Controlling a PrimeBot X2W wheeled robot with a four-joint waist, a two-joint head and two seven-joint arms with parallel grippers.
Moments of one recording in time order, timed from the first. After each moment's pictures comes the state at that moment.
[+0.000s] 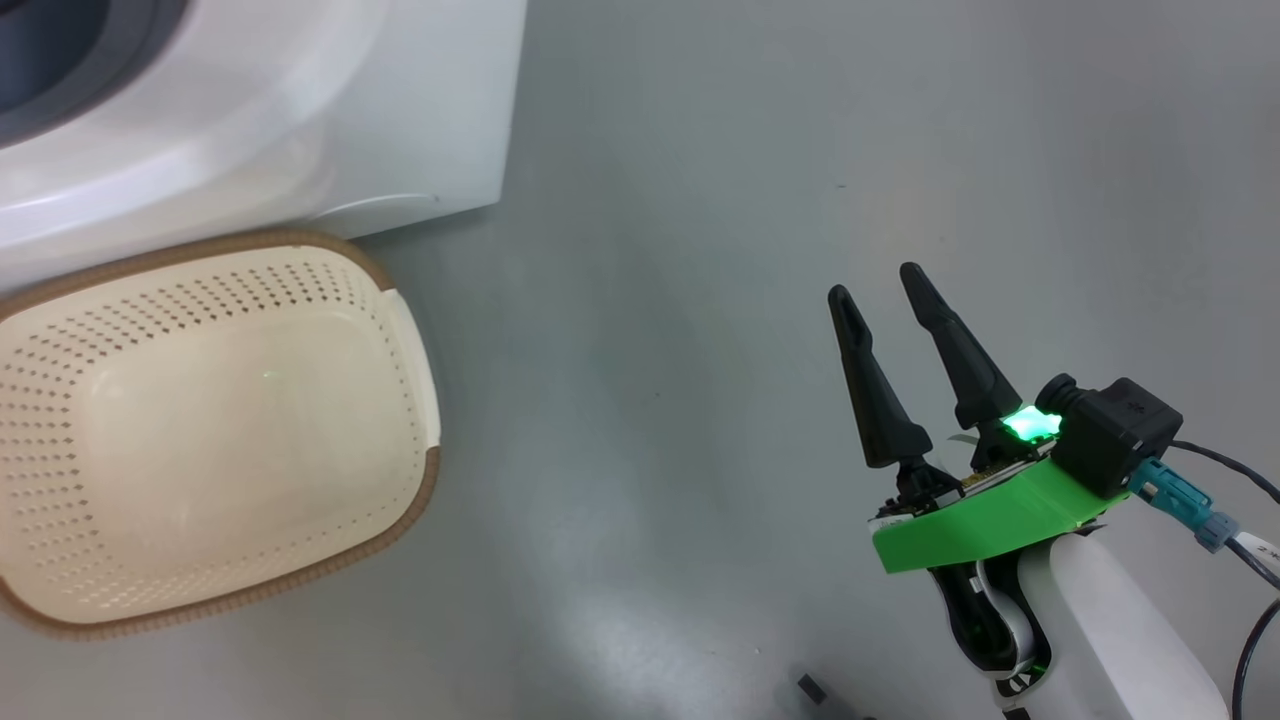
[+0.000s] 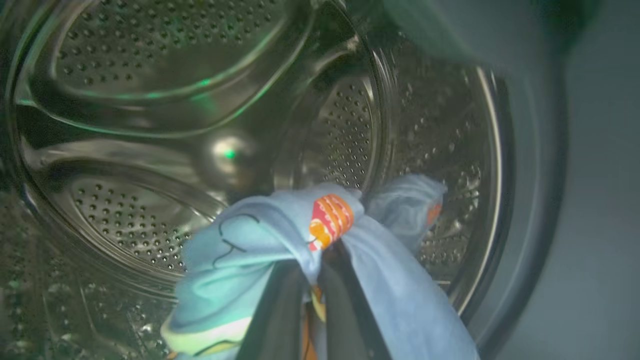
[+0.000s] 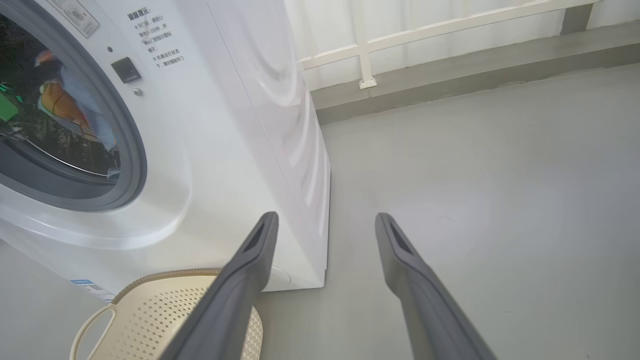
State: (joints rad) left arm -1.26 0.53 -0.24 0.82 -0.35 -0.10 -0.26; right arm -0.33 -0.10 0.29 0.11 0.47 0.13 -0.25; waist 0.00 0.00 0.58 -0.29
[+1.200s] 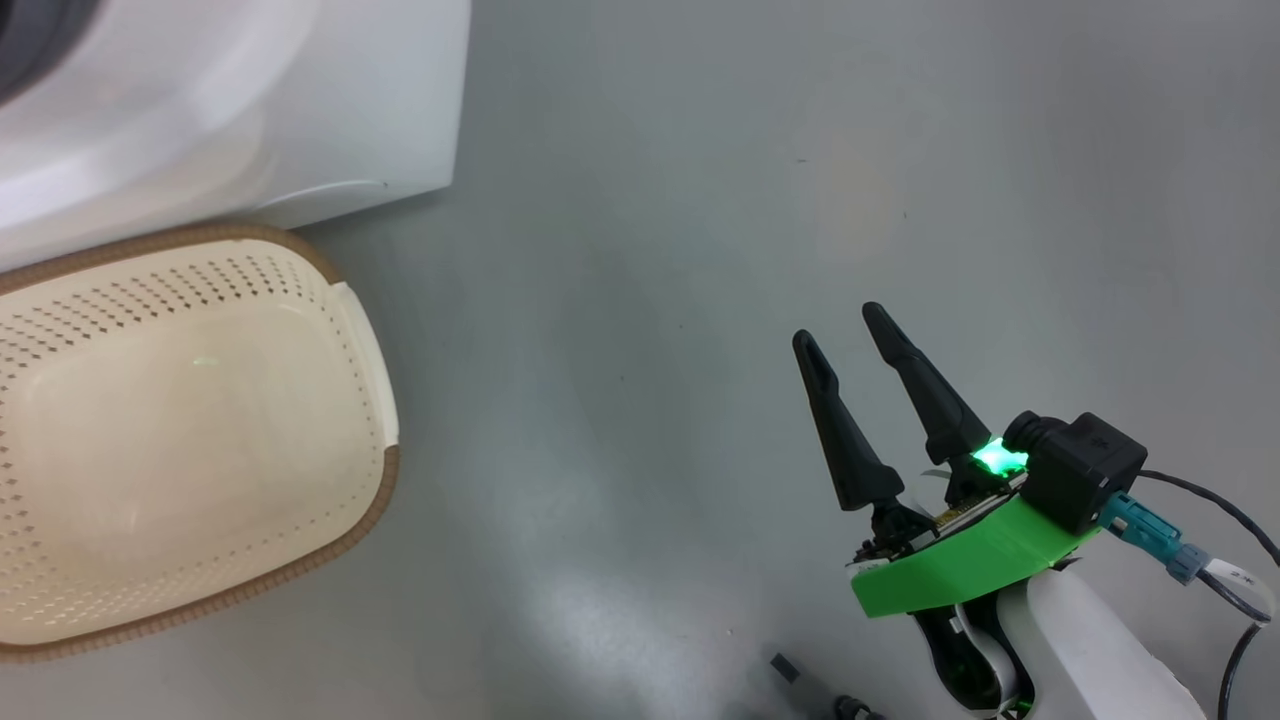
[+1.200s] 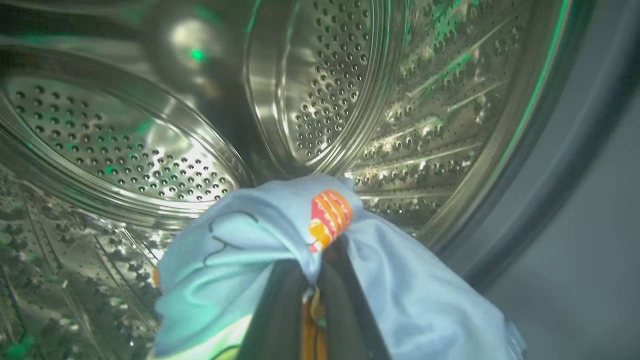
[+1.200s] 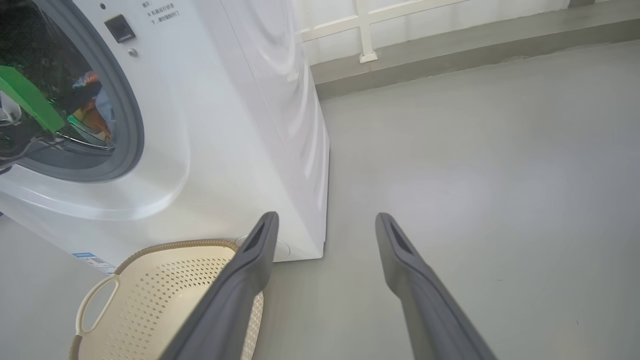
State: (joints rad) left arm -1.26 0.52 -0.22 1.02 -0.27 -0.13 -0.26; right arm -0.29 -0.11 0.35 0.08 0.47 0.13 -0.25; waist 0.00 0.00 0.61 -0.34
